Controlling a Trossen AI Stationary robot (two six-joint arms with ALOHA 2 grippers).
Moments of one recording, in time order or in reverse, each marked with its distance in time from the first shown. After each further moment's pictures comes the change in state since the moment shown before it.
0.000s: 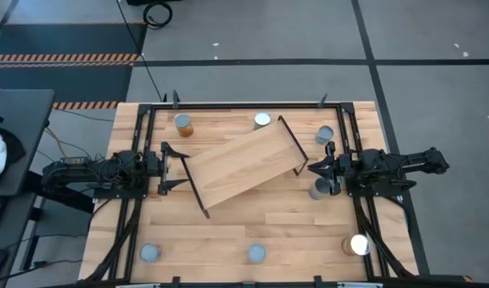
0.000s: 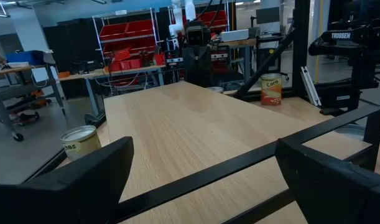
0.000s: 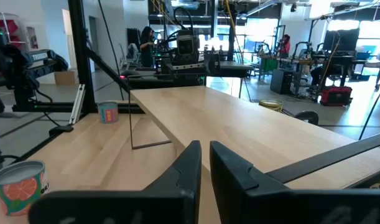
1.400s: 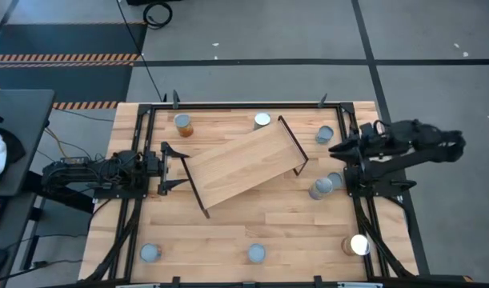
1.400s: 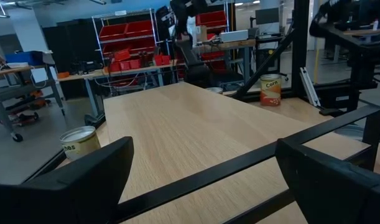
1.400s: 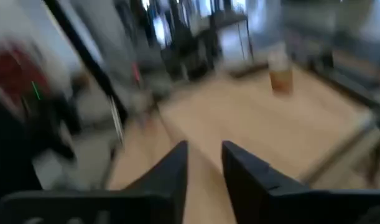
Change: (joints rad) left arm 0.000 0.000 0.000 0.005 0.002 0.000; right arm 0.061 0.382 0.844 -0.808 0.010 0.426
